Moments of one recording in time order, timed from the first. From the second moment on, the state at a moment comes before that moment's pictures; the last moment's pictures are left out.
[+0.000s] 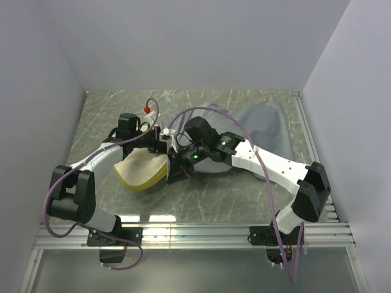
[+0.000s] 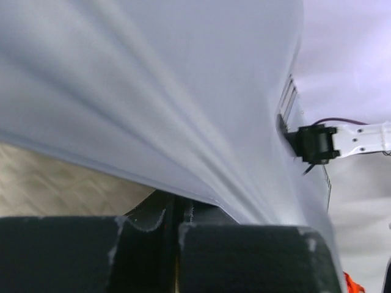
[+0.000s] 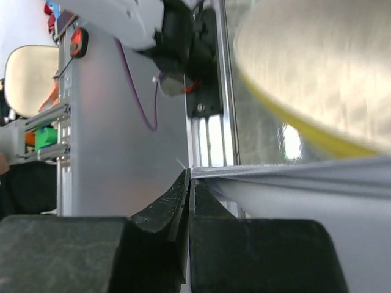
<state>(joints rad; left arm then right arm) -0.22 1.46 0.87 0.00 0.95 -0.39 0.95 1.58 1.42 -0.51 -0.78 0.16</state>
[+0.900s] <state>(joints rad) 0.09 1.89 1.51 -0.67 0.69 0.58 0.56 1.96 1.86 -0.70 -0.29 0.06</state>
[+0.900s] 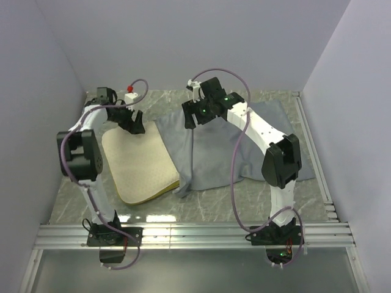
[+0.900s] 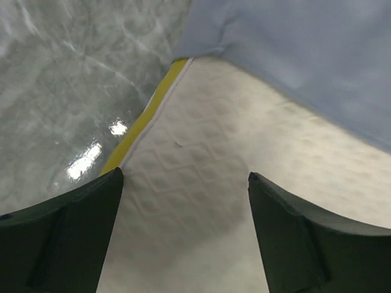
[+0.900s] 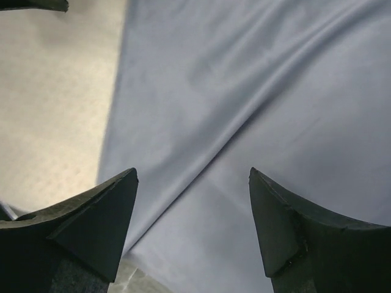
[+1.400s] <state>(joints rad) -0.18 1.81 1.24 -0.48 0.78 0.63 0.58 2.07 2.05 -0.63 -0.25 0.13</state>
